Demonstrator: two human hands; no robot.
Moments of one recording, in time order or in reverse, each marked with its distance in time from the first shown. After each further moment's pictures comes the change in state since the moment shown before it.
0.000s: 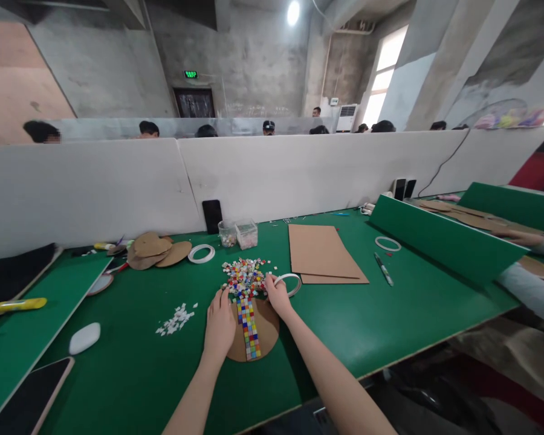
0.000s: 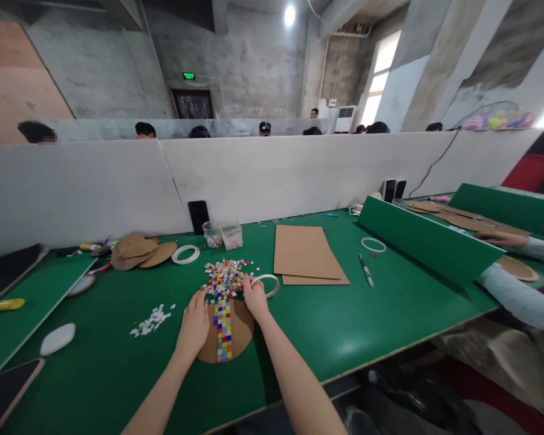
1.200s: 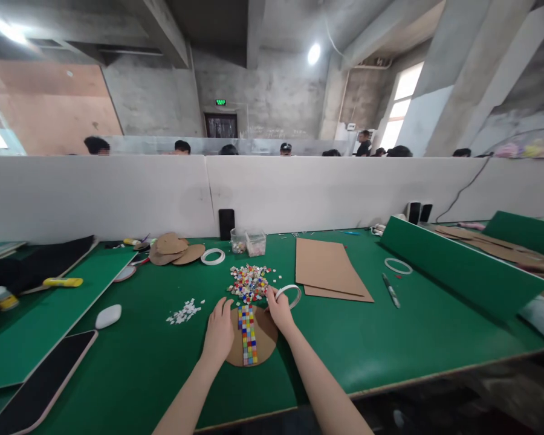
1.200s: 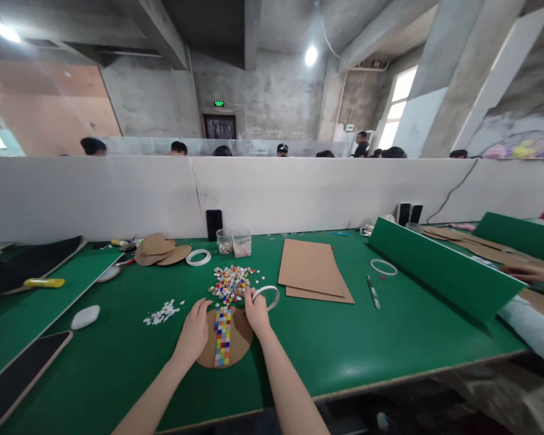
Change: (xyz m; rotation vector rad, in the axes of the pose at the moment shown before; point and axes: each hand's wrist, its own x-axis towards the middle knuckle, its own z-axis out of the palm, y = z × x) left_hand -0.028 0.004 -0.012 -0.177 0.040 -0.035; right_hand -0.022 -0.004 -0.006 -0.059 -0.102 -0.053
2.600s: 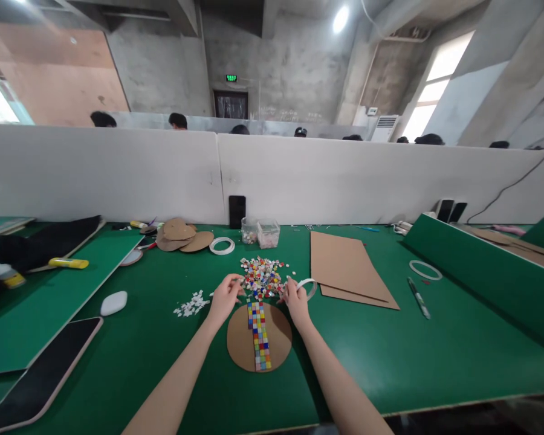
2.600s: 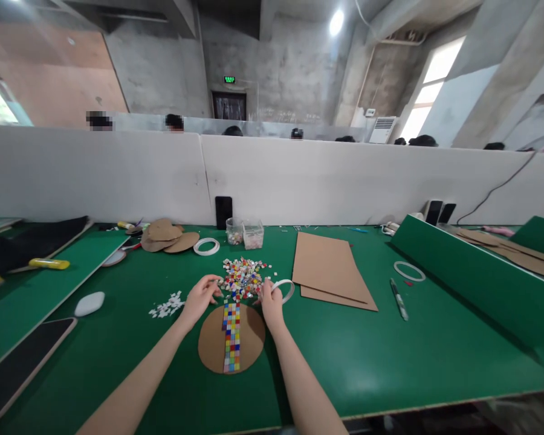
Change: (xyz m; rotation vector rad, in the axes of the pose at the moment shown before) left_hand 0.065 -0.012 -0.015 -0.542 -0.099 -0.187; right_hand 0.011 -0.010 0.003 0.274 0.045 0.058
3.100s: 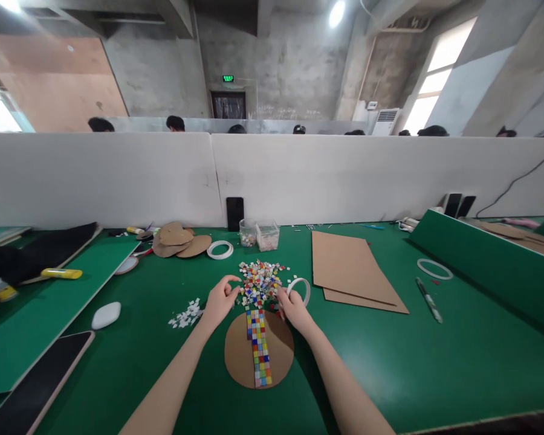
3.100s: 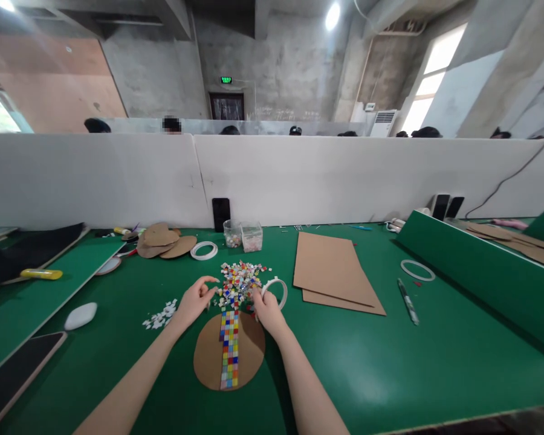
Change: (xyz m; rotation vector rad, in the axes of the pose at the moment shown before) left_hand 0.011 0.005 -0.012 0.194 -0.003 0.054; right_hand 0.005 0.001 -0.005 -0.218 -0.179 0.073
